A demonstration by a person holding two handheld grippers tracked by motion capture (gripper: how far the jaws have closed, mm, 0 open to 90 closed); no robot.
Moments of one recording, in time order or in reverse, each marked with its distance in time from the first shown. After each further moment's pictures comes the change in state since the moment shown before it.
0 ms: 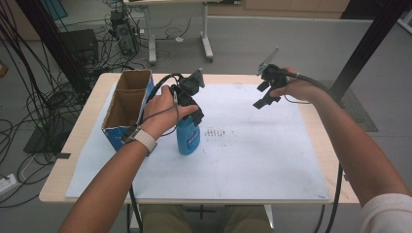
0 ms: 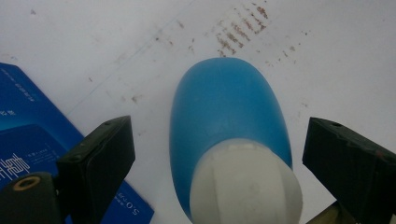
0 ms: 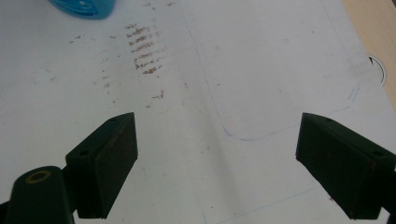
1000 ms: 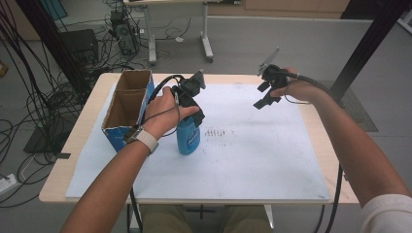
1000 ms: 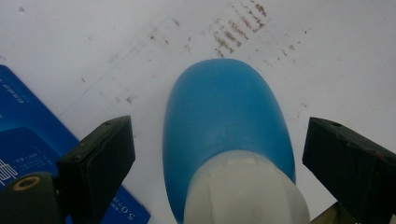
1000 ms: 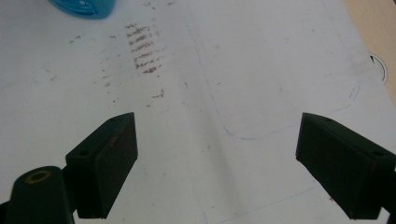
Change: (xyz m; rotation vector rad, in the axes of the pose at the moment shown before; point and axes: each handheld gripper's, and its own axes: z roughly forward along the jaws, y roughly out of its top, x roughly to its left) left arm 0.000 0.001 0.008 0.010 -0.011 0.001; right arm 0.000 -0.003 0.000 -0.004 0.002 0.007
